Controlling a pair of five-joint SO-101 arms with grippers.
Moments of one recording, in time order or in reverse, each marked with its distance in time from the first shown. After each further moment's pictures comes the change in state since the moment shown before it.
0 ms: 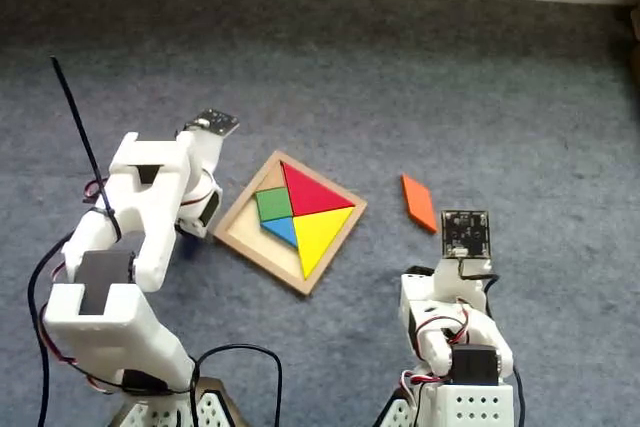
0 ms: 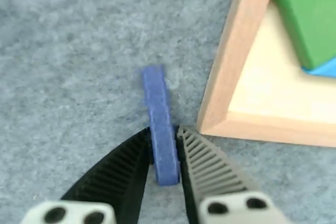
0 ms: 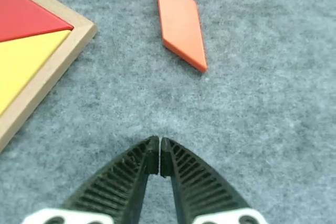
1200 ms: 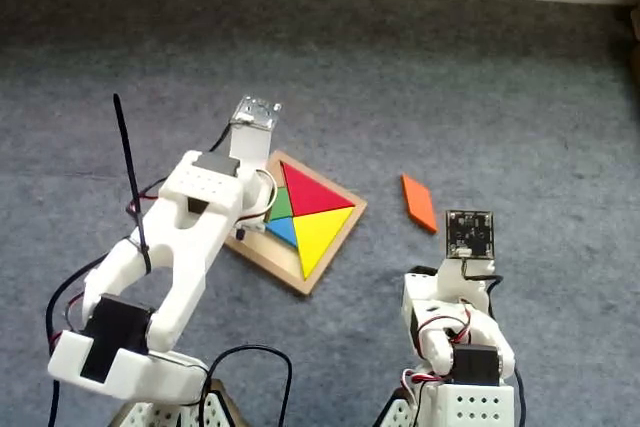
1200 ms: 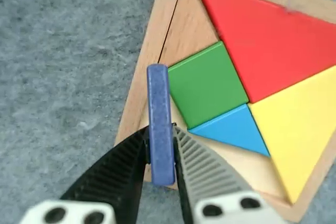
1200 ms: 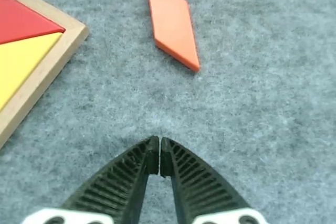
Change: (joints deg) left arm 19.4 -15.9 11.6 -14.1 24.0; right arm 1.3 0.0 0.0 0.0 0.0
